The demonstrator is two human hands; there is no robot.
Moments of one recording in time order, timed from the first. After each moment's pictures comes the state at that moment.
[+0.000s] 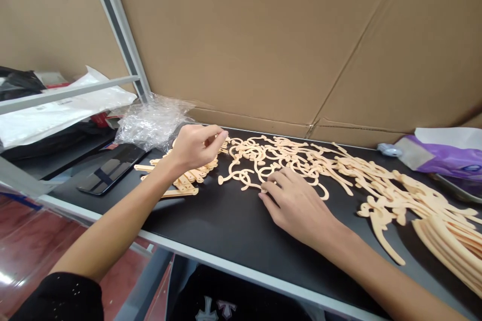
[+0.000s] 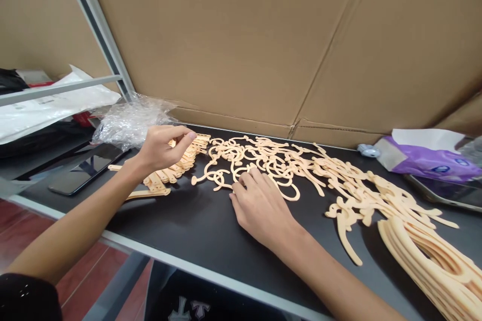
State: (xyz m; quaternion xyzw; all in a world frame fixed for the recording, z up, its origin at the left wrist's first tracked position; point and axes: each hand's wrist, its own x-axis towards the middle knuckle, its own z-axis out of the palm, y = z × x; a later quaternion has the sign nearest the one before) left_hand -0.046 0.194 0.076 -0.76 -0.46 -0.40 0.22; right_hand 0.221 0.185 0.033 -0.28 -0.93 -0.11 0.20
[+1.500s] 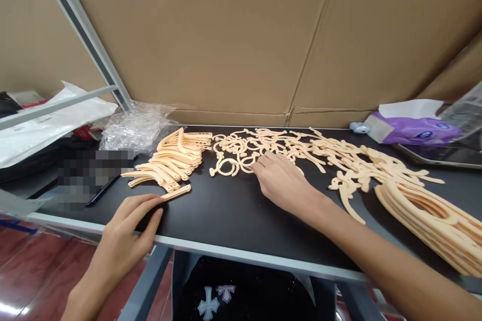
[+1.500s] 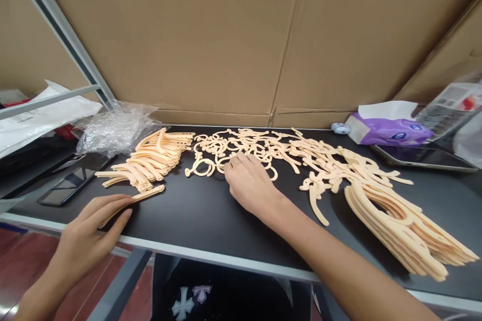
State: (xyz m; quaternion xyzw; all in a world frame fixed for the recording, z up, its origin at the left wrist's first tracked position) left_hand -0.070 0.028 0.008 -0.71 -0.62 -0.31 0.15; right_hand 0.229 0.196 0.047 -0.34 -0.92 -0.15 0.09
